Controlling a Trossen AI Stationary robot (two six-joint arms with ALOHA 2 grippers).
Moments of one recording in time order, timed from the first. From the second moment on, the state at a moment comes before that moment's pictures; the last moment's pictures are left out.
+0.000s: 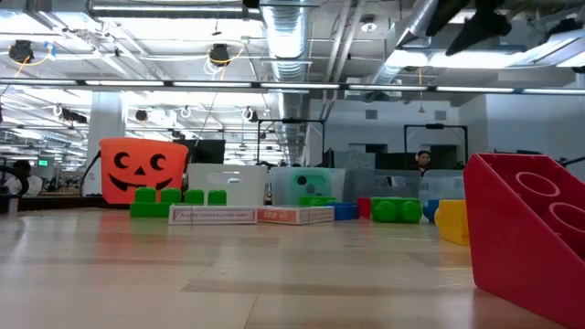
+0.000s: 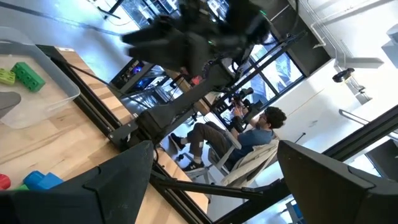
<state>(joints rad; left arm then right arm) -0.21 1.43 1.08 0.38 -0.40 -0.83 -0.17 0.97 1.24 -1.10 0.40 0.63</state>
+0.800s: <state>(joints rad) -0.19 1.43 1.08 0.25 -0.39 -0.49 0.65 1.31 1.24 -1.09 0.63 1.14</state>
